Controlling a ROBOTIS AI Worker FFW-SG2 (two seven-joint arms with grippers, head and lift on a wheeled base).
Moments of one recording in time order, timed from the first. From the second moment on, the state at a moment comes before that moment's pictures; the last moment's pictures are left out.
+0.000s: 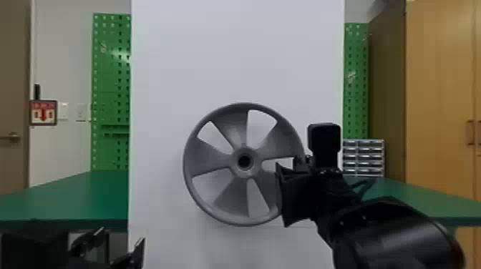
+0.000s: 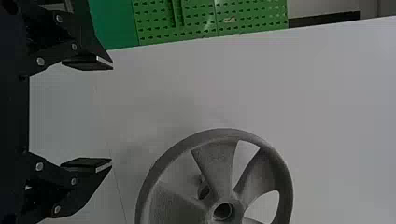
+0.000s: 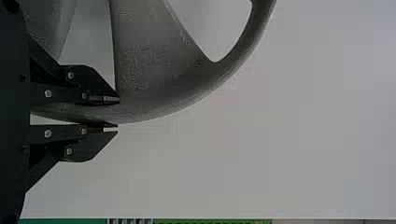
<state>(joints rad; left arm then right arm) -0.13 0.10 -0.01 -2.34 -0.04 0.65 -0.19 -0.82 -0.01 0.21 -1.67 -0.04 0.66 -0.27</state>
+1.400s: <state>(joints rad) -0.12 0.10 -0.01 -2.34 -0.04 0.65 -0.19 -0.82 0.00 0.20 -1.51 0.05 0.46 -0.26</state>
